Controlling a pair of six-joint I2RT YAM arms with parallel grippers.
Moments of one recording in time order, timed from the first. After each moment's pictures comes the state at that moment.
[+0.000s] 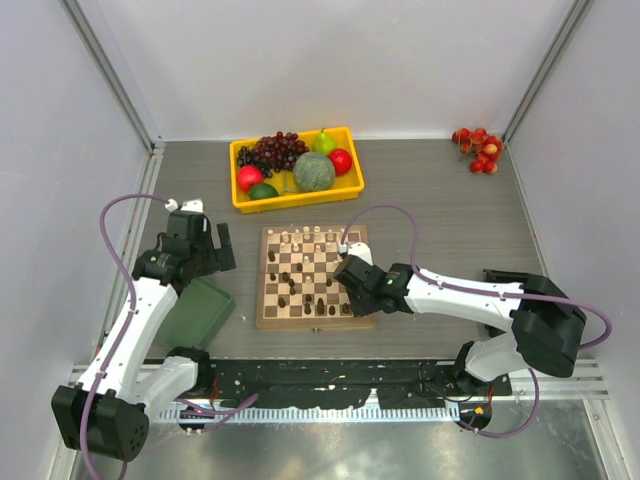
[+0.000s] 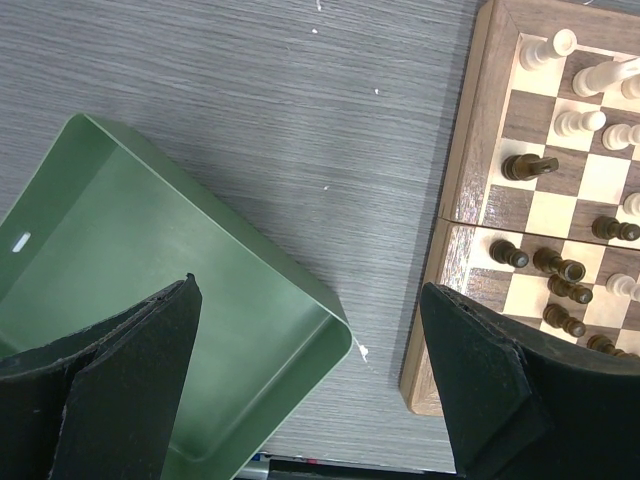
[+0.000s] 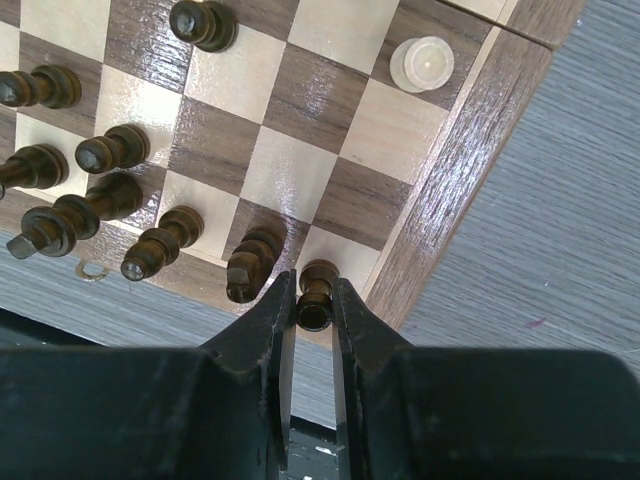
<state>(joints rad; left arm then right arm) -0.19 0.96 0.87 -0.79 -0.18 -0.32 1.03 1.41 0.85 -0.56 0.24 0.63</state>
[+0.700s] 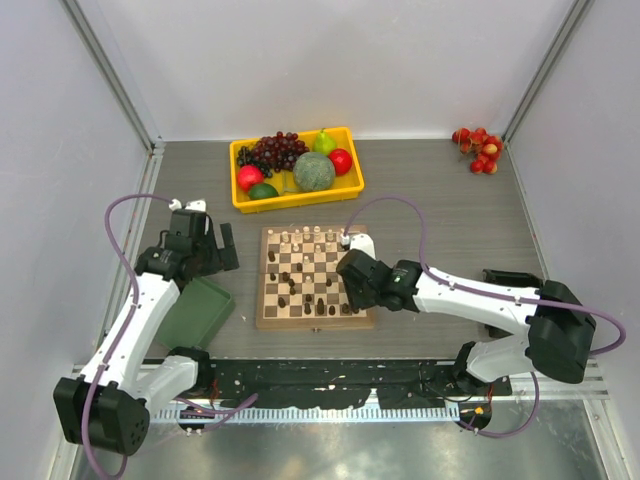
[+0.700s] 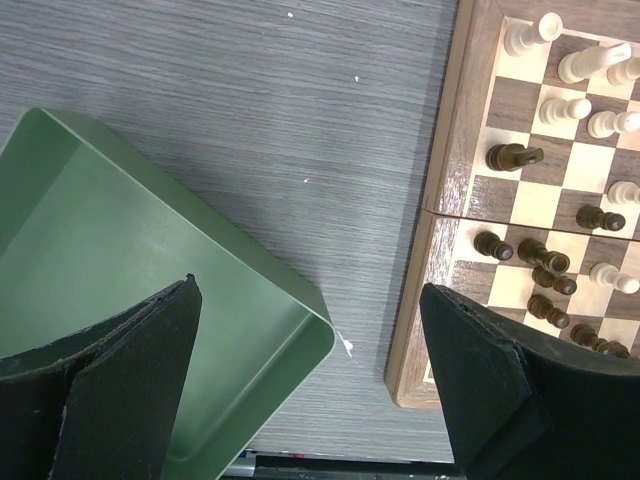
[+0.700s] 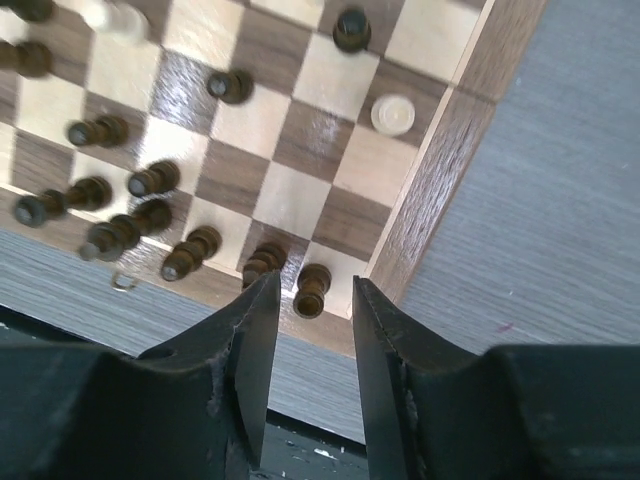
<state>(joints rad) -0.19 0.99 0.87 -0.78 -0.14 -0.34 1.03 1.35 0.87 -0.57 0.29 0.61</state>
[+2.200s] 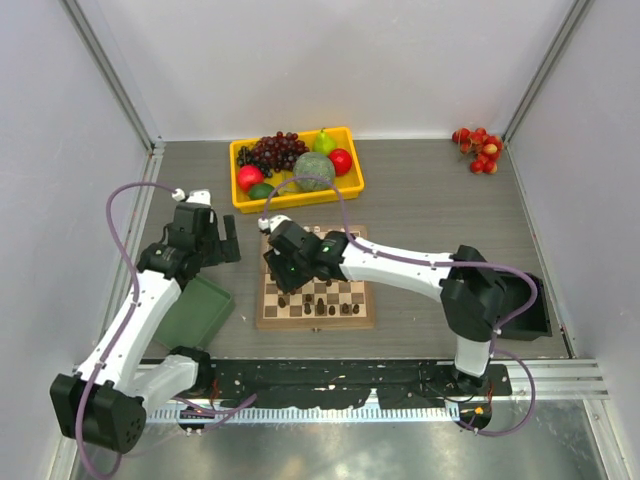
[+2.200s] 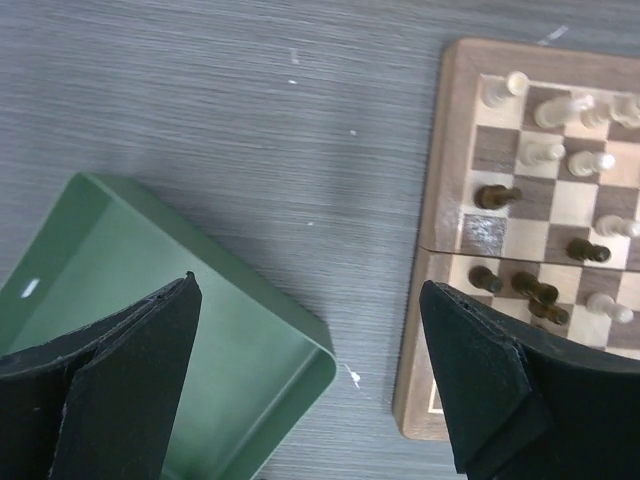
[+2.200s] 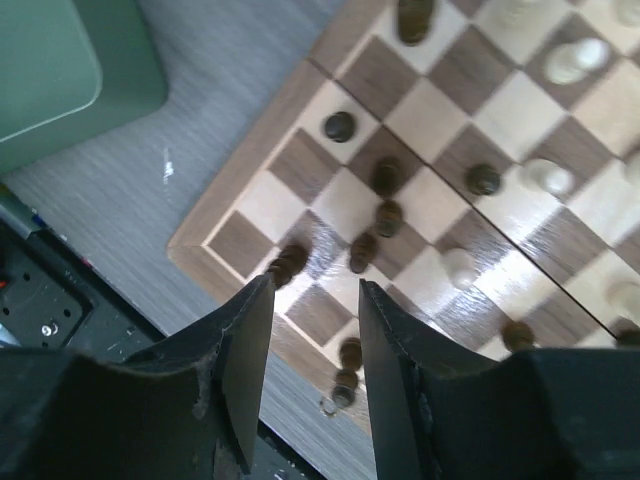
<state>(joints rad) -0.25 1.03 0.92 -0.72 -0.20 -0.30 1.06 1.81 1.43 -0.52 0.07 0.41</state>
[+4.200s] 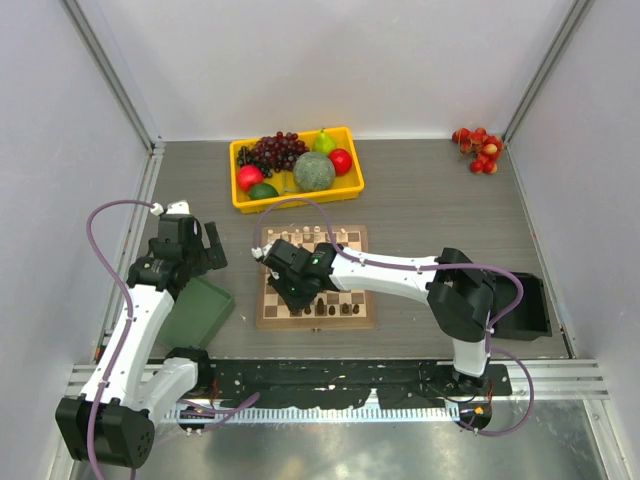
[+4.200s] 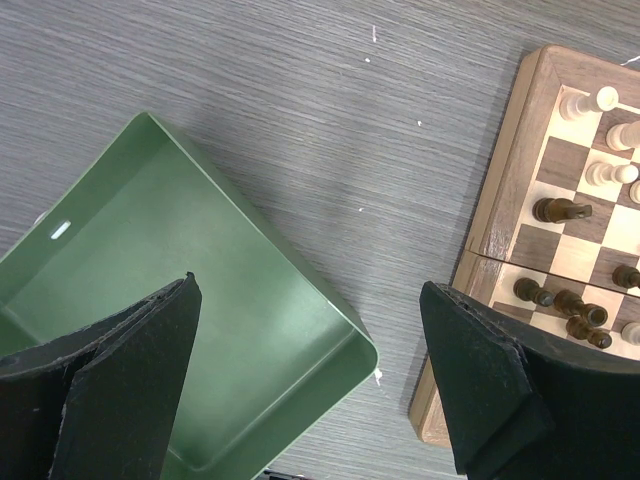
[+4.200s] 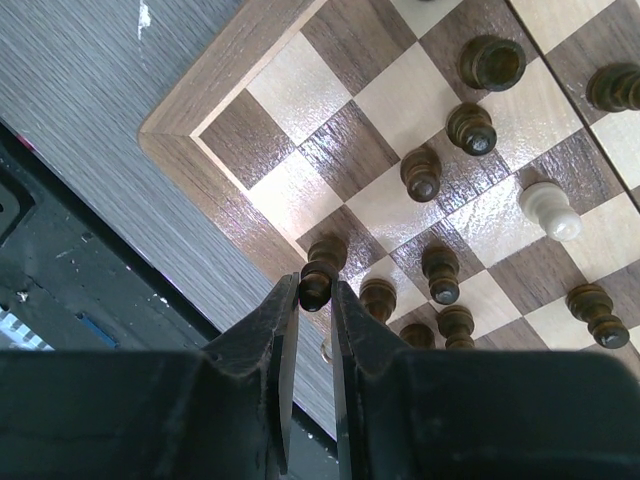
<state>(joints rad) -0.12 0.92 0.83 -0.75 -0.22 -0.35 1.14 1.88 1.45 -0.65 -0.02 0.32</state>
